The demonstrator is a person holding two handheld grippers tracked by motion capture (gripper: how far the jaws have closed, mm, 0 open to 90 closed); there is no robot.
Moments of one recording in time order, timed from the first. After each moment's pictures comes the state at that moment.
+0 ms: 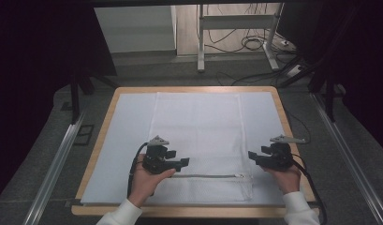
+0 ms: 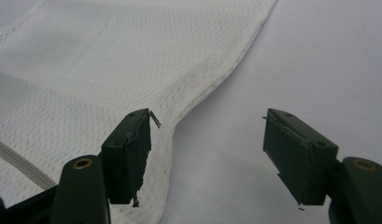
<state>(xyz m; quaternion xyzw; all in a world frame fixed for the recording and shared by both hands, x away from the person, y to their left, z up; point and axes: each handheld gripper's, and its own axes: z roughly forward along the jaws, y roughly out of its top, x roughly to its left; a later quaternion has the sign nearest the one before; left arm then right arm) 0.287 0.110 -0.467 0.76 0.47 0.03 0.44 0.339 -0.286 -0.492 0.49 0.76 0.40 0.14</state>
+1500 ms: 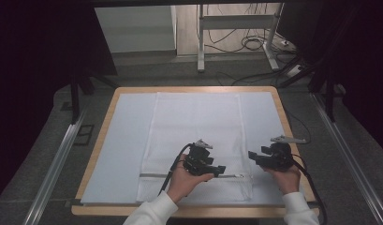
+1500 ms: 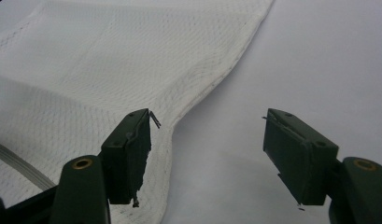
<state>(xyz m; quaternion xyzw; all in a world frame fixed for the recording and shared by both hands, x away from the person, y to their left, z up) 0.304 -0.001 -0.482 0.82 0.41 -0.03 0.41 0.339 -0.288 -0.494 0.49 0.76 0.40 0.14</state>
